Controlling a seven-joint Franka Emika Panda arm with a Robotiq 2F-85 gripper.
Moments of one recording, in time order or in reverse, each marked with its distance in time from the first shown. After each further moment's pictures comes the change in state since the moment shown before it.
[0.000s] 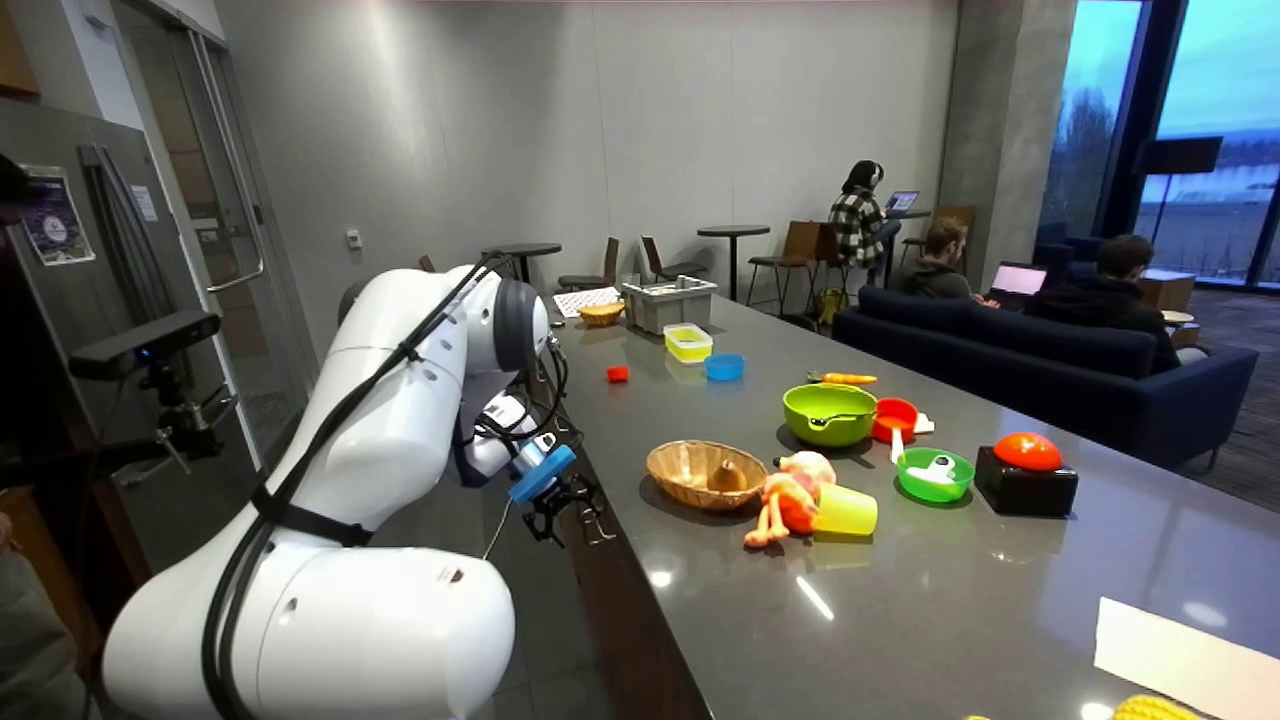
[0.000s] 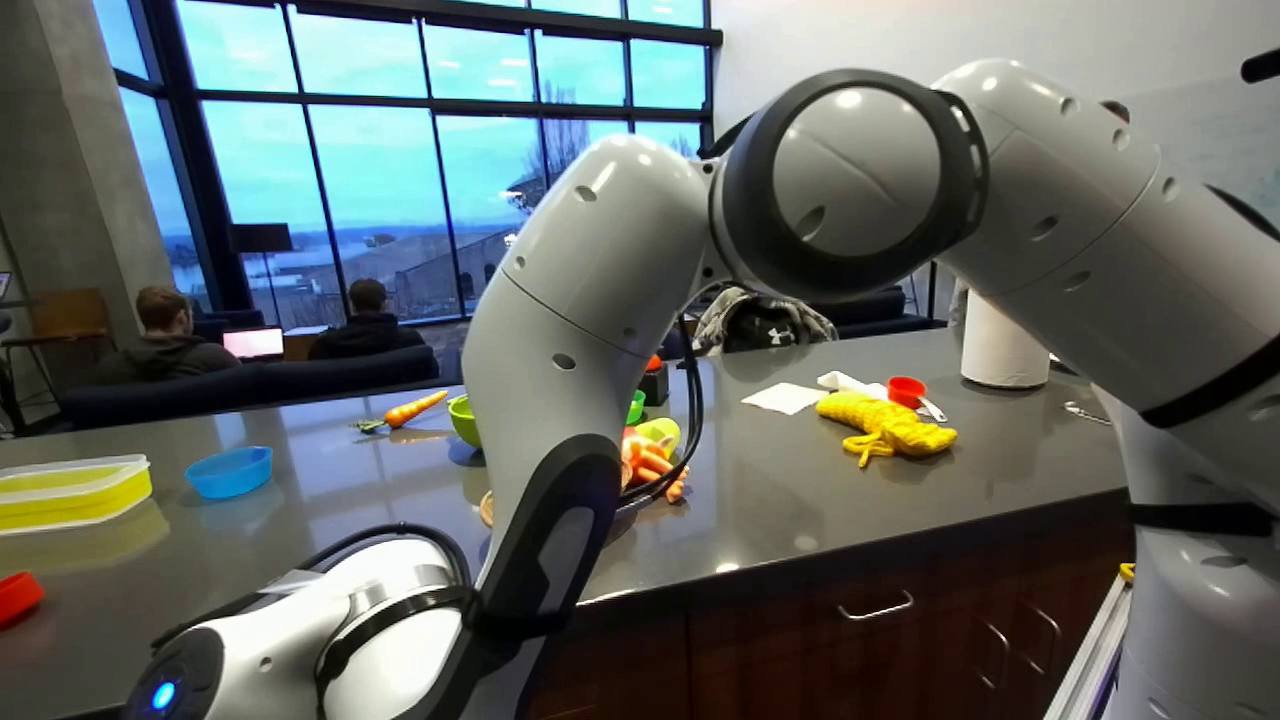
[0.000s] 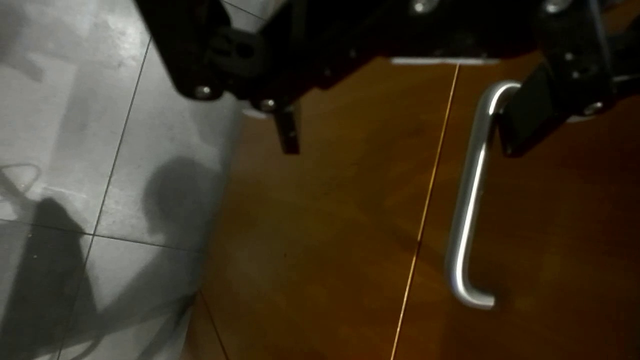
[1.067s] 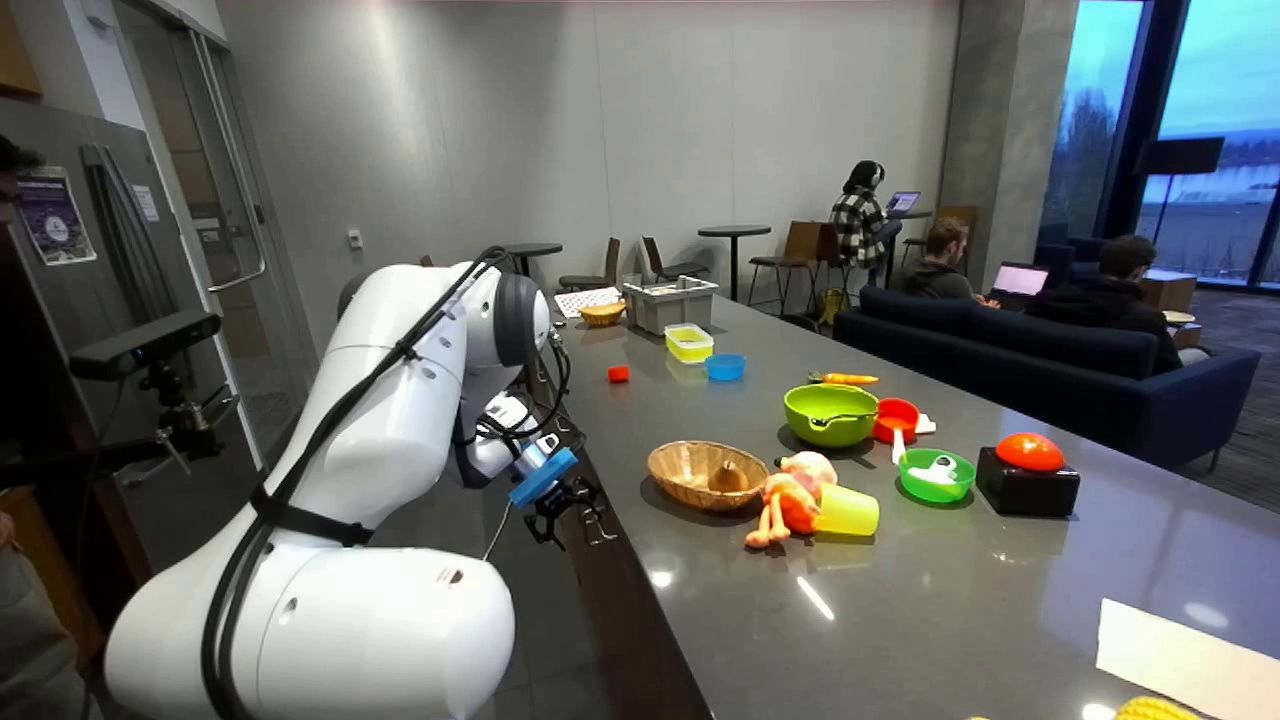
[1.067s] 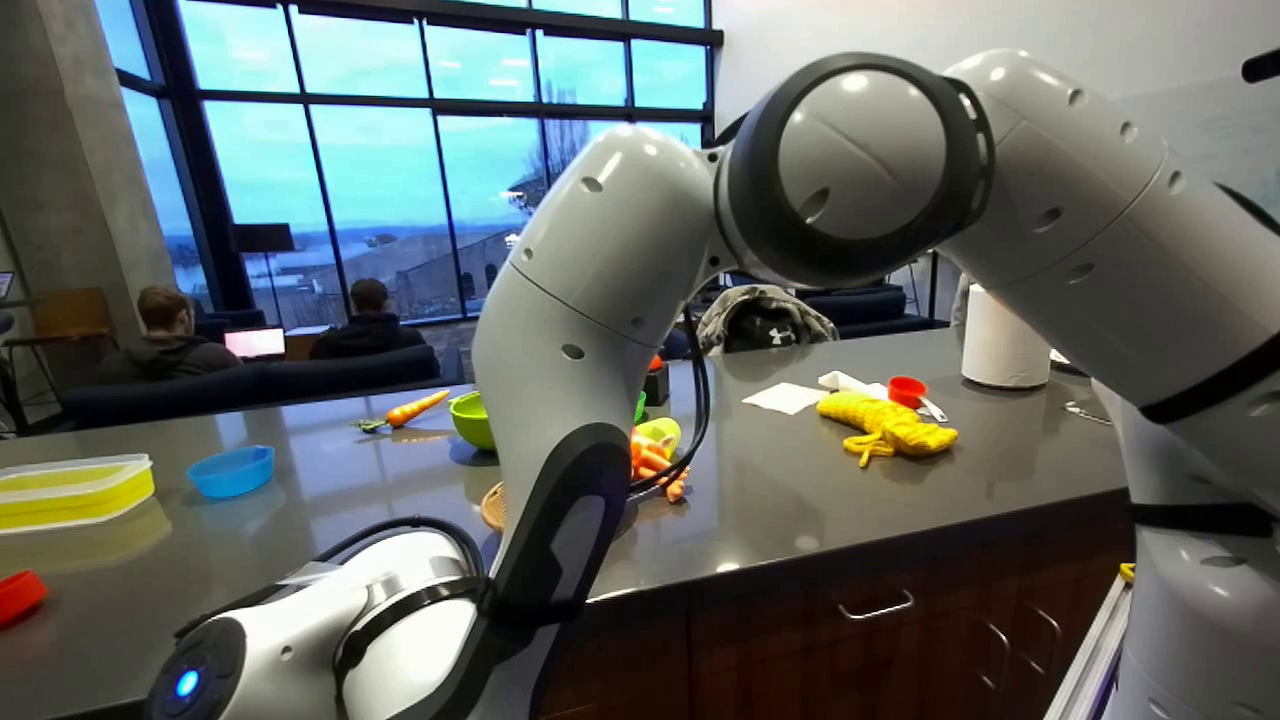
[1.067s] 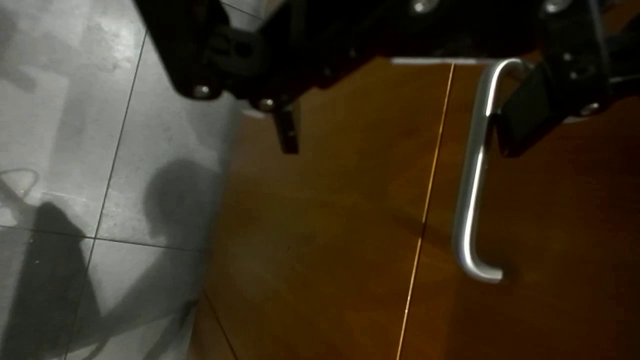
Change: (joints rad) arm -0.010 -0.025 -0.004 -0.043 0.000 0.017 0.041
